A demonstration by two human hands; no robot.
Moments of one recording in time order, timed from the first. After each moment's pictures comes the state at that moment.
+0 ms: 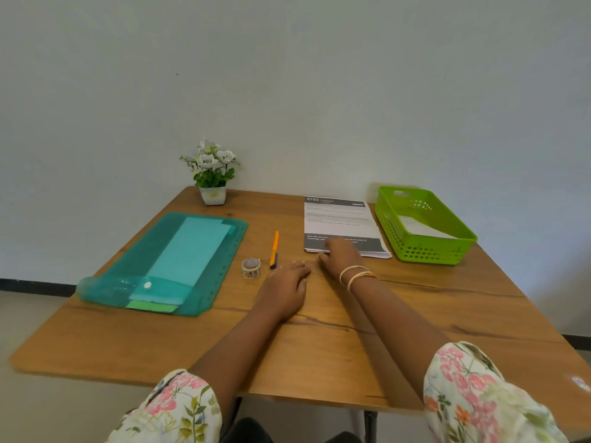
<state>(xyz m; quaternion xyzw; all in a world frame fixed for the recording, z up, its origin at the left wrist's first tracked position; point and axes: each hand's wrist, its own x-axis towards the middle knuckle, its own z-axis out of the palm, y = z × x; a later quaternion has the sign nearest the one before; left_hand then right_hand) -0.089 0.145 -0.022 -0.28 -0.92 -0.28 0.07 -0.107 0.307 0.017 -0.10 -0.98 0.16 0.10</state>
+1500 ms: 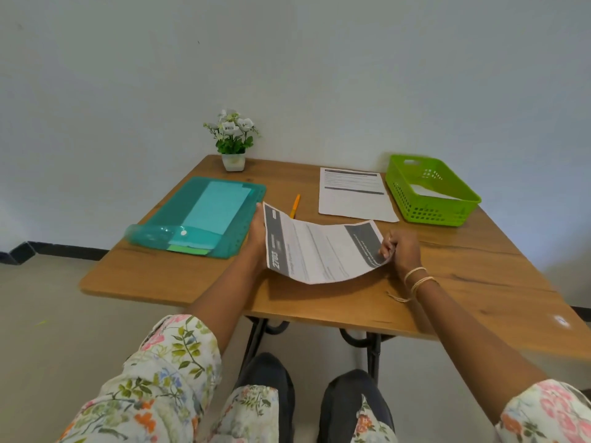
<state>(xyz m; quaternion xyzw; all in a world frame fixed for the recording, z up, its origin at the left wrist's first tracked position) -0.049 0.085 0.036 0.09 -0.51 -0.83 -0.21 0.020 0.337 0.012 -0.15 -0.69 0.69 0.18</state>
